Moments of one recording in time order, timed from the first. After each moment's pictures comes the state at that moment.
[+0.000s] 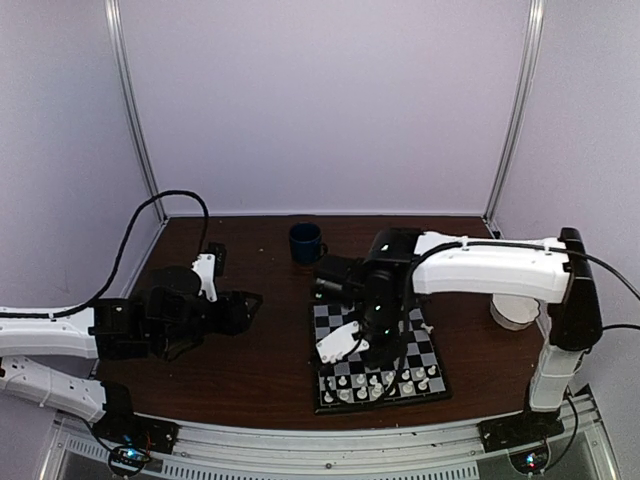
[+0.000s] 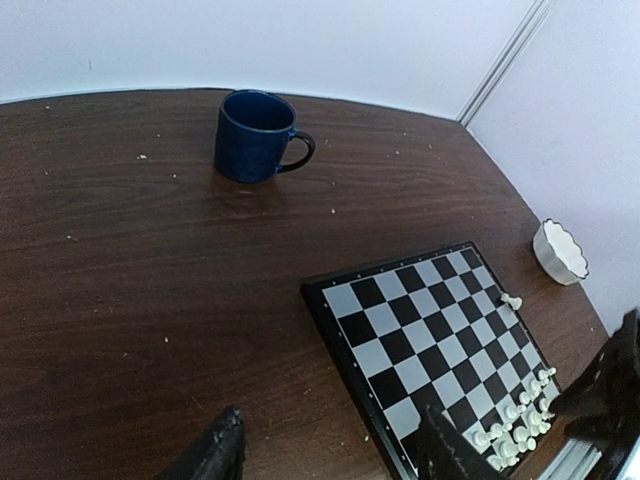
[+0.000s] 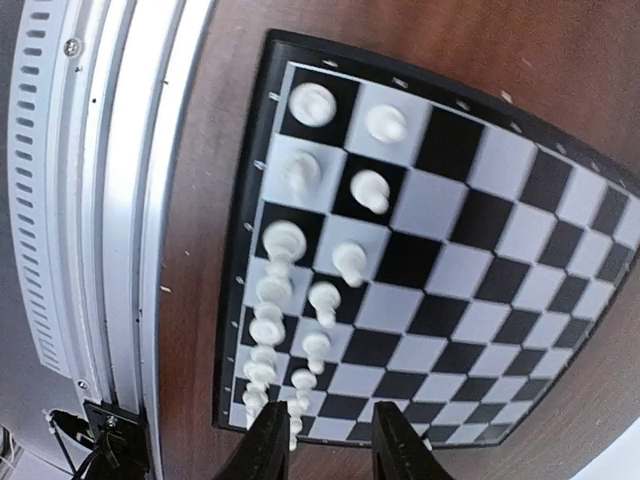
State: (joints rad) left arm -1.09 0.99 0.62 -0.08 -0.45 -0.63; right arm 1.18 1.89 1.65 -1.33 0.04 -0.70
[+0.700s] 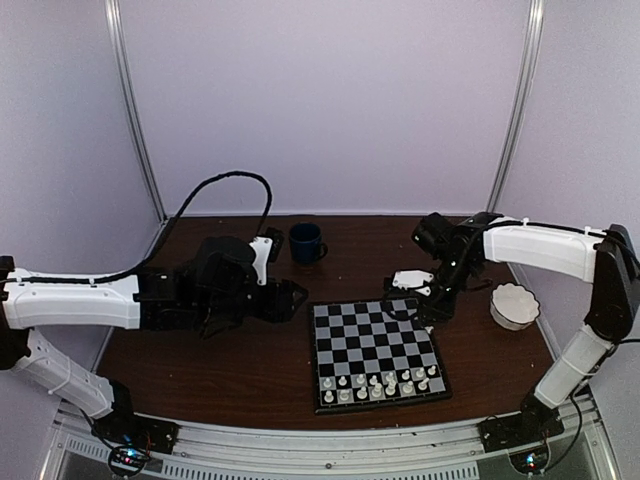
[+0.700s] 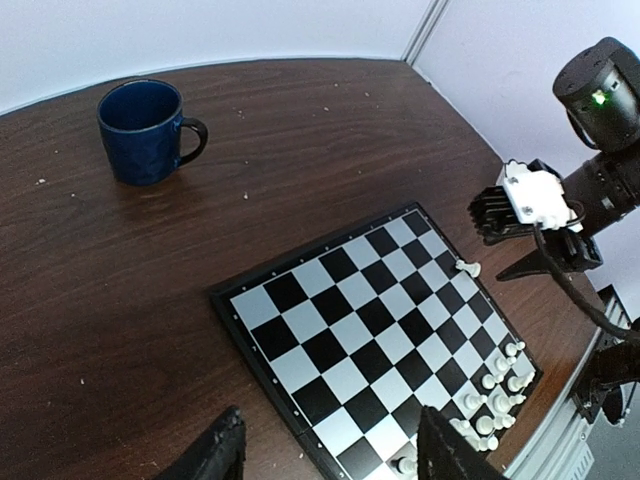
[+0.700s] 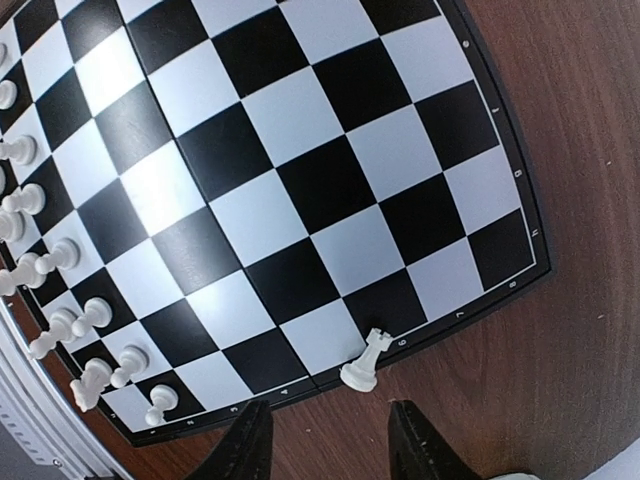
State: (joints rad) left arm -1.09 1.32 0.92 -0.14 -0.28 -0.54; right arm 0.61 1.59 1.20 -0.98 -0.08 -0.57
